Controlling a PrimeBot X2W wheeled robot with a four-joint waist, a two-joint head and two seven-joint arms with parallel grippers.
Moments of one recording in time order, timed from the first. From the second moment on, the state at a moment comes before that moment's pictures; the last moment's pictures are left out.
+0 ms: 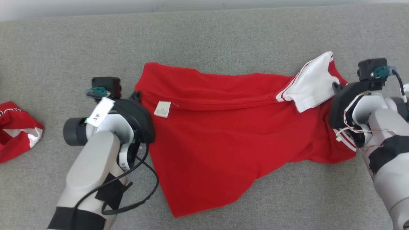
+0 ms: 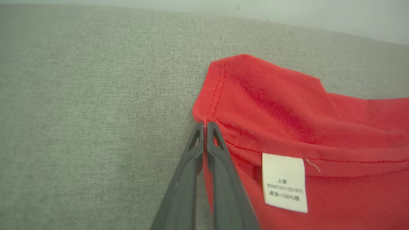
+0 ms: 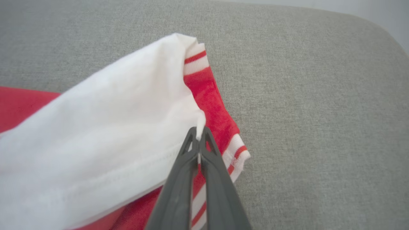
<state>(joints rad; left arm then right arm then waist) -0.80 0.03 -0.38 0.80 -0.34 0.09 0.18 -0.87 -0.22 0.19 1.03 0.33 0.07 0.16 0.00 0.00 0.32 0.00</state>
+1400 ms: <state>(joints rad) -0.50 0.03 -0.28 -0.18 -0.79 0.07 -0.02 -0.48 -0.21 -0.09 -0.14 0.81 0.05 -0.01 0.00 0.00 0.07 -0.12</state>
